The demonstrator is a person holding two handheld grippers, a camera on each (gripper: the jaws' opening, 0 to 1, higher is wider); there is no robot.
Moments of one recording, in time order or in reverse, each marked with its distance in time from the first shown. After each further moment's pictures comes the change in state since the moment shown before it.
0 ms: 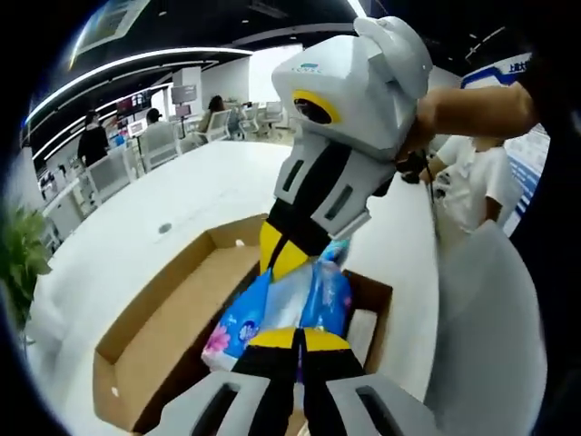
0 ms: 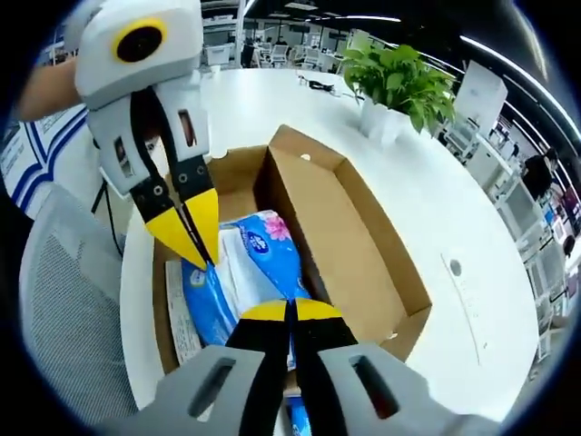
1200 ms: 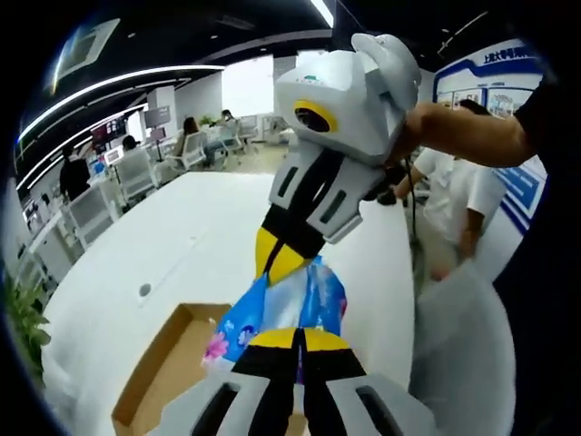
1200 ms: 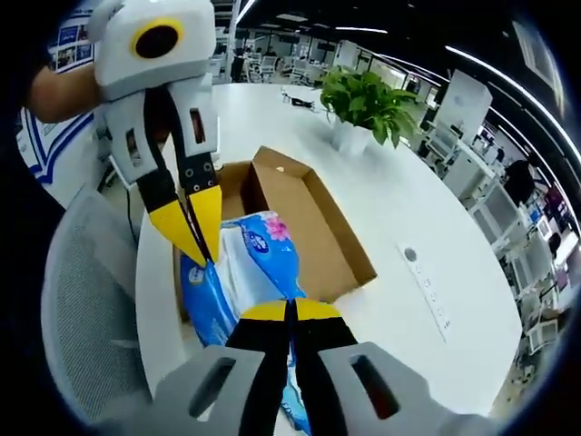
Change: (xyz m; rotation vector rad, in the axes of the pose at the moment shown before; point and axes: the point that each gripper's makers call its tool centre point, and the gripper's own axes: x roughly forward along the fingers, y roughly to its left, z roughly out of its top) left arm 0.020 -0.054 0.104 0.110 -0.038 -0.091; right arm -0.107 -0.026 -0.032 0.011 -0.034 -0.067
